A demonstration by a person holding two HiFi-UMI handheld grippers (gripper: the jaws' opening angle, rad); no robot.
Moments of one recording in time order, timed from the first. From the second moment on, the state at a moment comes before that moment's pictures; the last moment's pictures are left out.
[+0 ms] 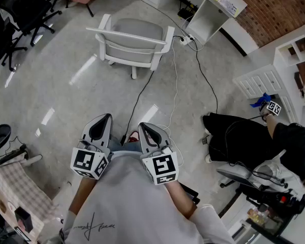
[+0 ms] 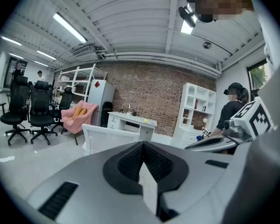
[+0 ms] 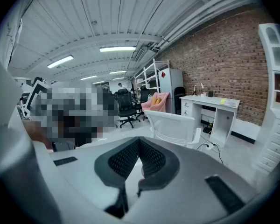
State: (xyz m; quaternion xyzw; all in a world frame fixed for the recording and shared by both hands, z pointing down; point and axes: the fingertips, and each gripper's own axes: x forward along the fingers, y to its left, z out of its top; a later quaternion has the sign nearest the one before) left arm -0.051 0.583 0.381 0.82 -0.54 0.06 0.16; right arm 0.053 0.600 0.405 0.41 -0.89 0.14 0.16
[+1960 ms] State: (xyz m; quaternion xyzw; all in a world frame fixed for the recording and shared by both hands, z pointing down) left arm -0.129 0.428 0.379 0.82 -0.53 0.07 0.18; right arm -0.014 0.438 0.407 0.42 -0.87 0.19 0.16
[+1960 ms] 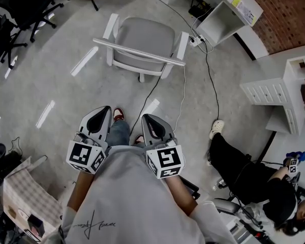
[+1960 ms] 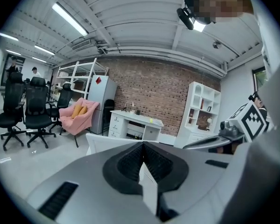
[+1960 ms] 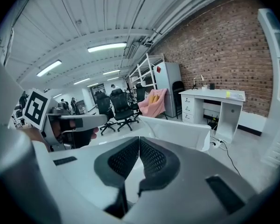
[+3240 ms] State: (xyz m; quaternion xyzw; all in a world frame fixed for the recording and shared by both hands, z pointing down) left arm -0.218 0.306 0.380 0.86 -0.49 0.09 0.14; right arm -0.081 0.318 0.404 0.47 -0.85 0.19 0.16
